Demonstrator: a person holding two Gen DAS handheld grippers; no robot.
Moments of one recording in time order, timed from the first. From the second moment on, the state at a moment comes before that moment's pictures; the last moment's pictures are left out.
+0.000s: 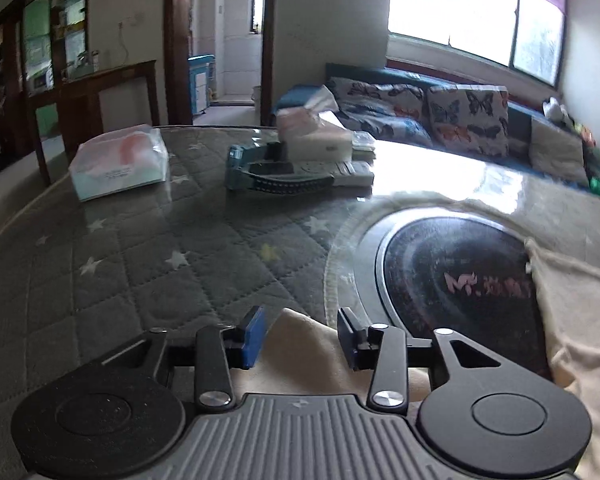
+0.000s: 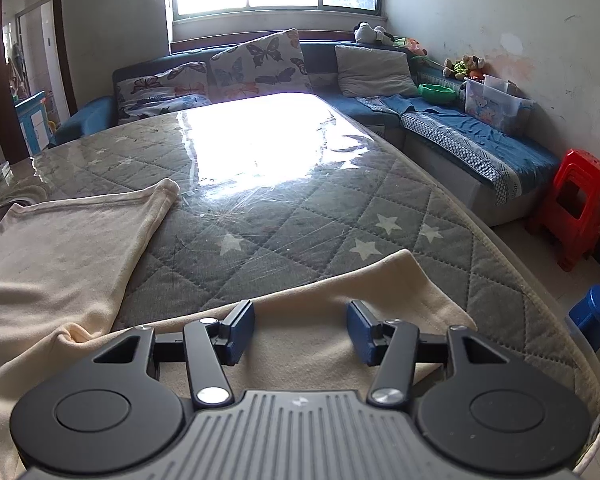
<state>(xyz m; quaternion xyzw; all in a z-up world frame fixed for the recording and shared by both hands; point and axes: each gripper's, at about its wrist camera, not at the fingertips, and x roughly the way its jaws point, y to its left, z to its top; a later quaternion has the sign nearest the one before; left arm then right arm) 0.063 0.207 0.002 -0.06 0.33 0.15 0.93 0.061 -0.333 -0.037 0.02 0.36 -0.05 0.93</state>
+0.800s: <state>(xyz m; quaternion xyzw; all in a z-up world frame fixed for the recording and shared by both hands) 0.040 0.153 0.024 0.00 0.30 0.13 0.95 0.078 -0.324 -0.027 -0.02 0.36 -0.03 0.93</state>
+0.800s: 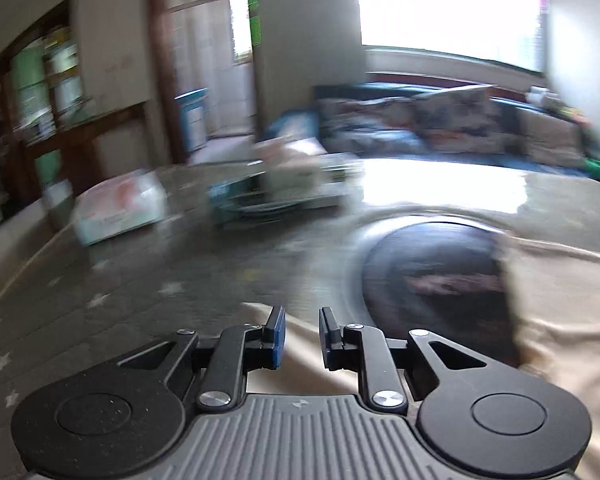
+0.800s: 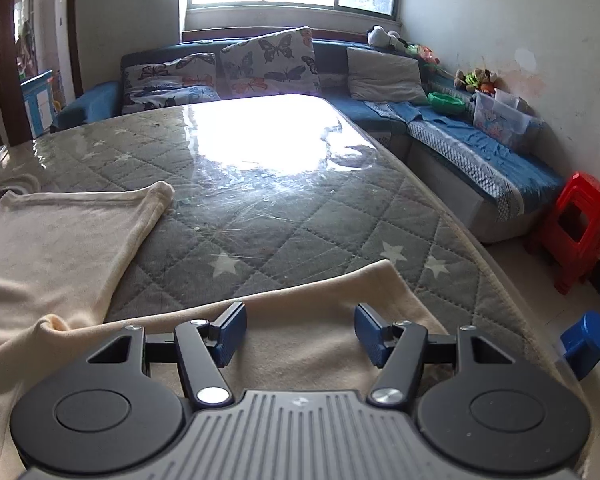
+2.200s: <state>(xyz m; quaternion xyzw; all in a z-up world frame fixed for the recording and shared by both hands) 0.018 -0.069 -0.014 0.05 0.35 -0.36 0.86 0.202 -0.274 -0.014 0.01 0.42 0.13 0.90</state>
